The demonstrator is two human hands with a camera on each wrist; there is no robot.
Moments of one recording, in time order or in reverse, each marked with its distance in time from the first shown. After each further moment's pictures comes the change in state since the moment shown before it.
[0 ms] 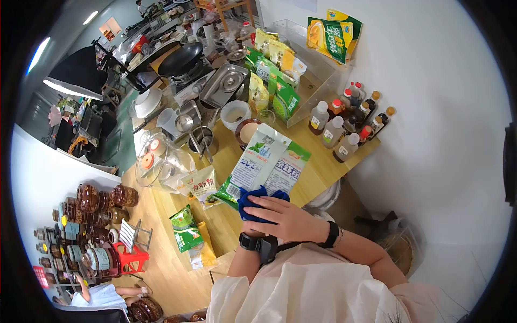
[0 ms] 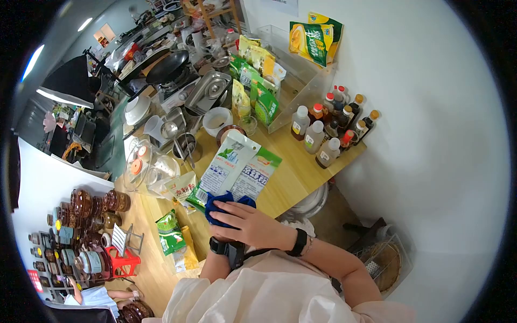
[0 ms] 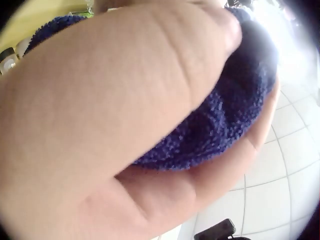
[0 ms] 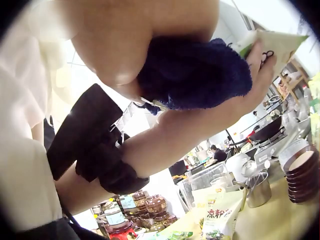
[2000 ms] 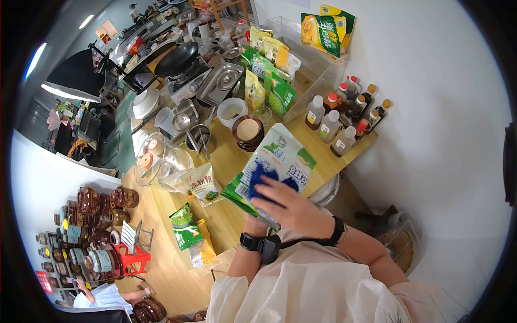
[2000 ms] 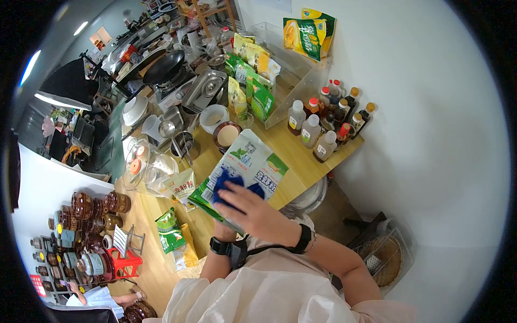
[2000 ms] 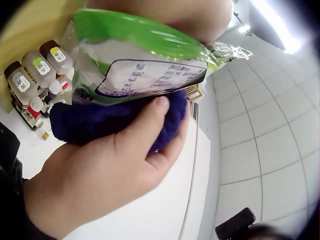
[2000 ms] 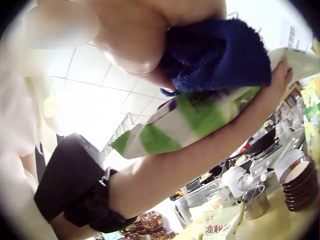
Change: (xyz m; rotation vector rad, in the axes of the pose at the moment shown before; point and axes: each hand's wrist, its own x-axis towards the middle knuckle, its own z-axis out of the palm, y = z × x) left_hand 0.014 -0.007 0.029 -0.628 -0.138 0.001; right_hand -0.009 -0.004 -0.013 -0.087 0.197 0.129
